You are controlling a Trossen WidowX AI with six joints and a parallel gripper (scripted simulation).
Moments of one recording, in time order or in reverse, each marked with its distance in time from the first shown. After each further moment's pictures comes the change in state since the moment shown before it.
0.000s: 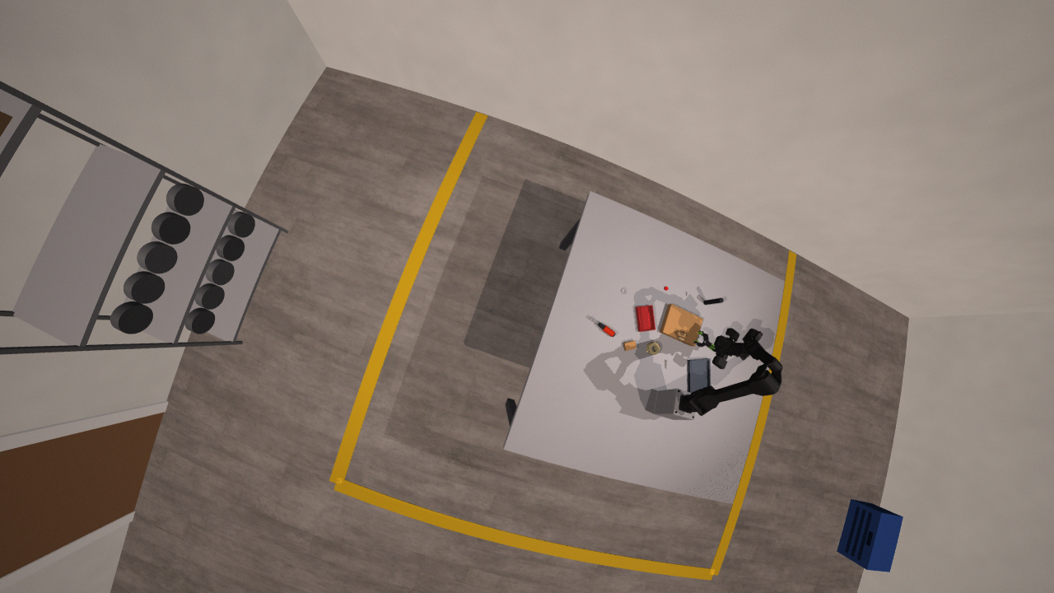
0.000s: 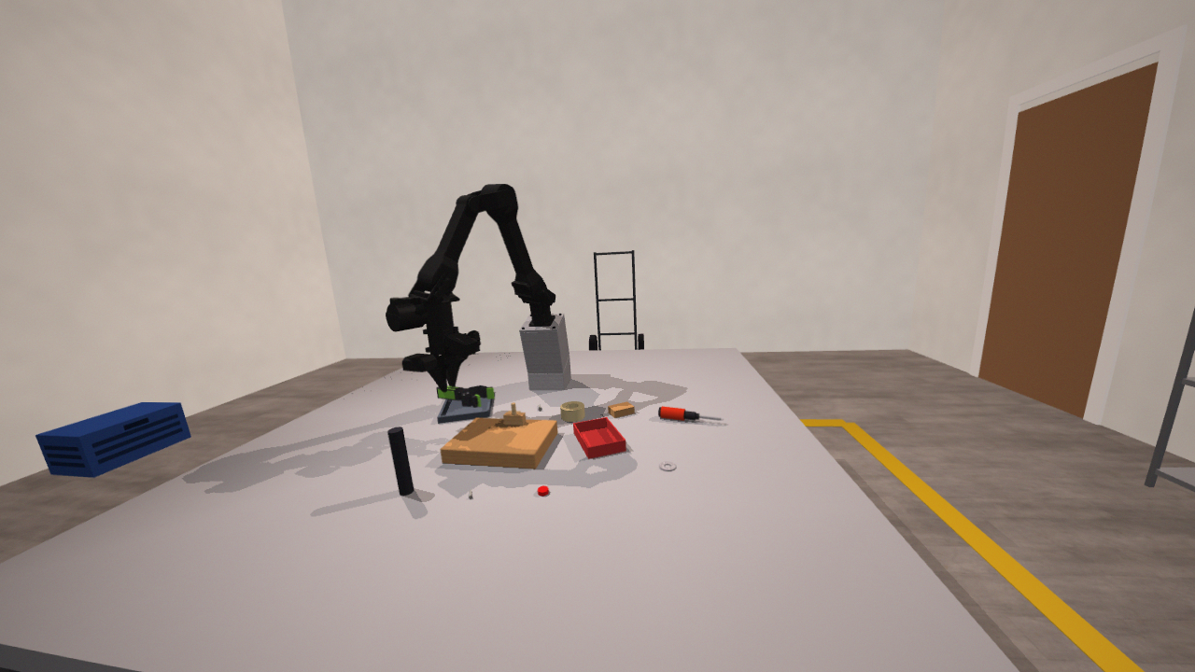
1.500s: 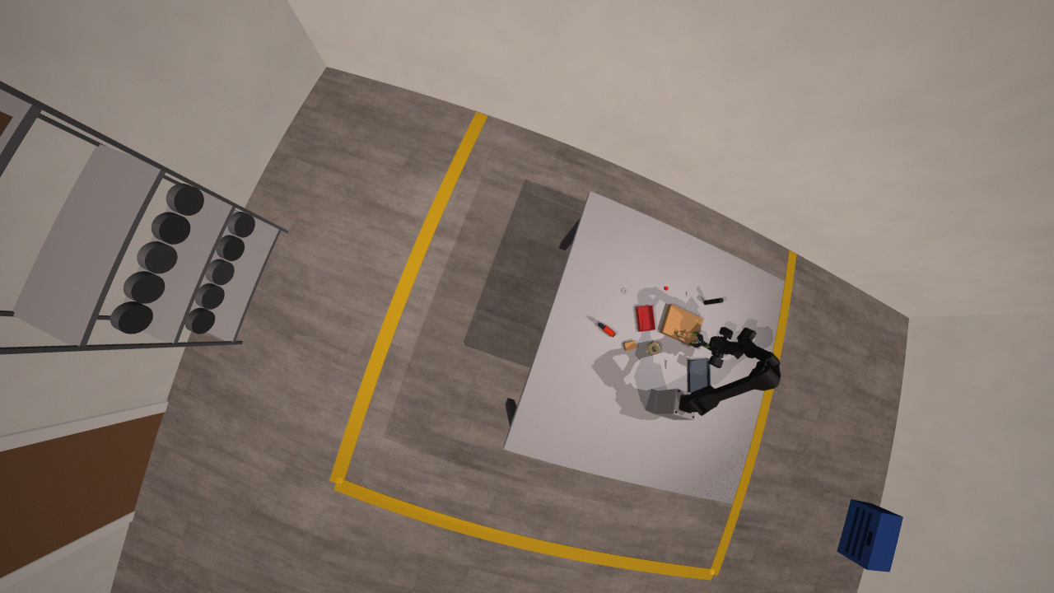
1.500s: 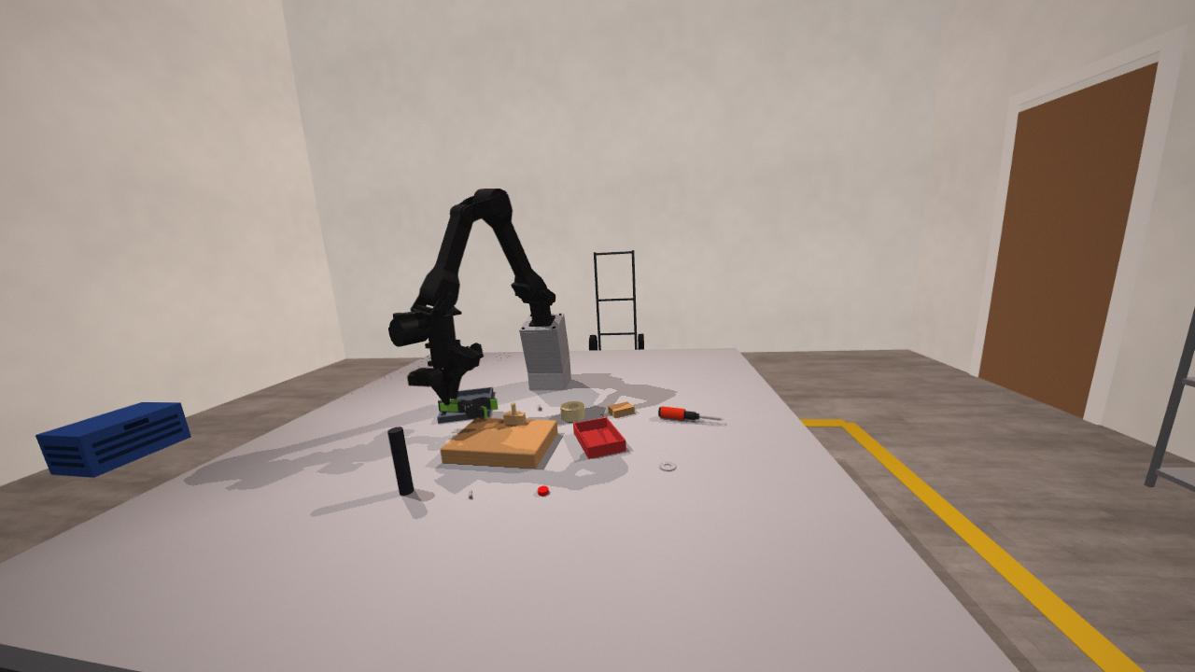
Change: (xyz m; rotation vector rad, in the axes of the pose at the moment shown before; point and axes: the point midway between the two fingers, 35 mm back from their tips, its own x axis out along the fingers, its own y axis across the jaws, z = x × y) arm 0.031 -0.002 0.003 -0.119 0.000 -0.001
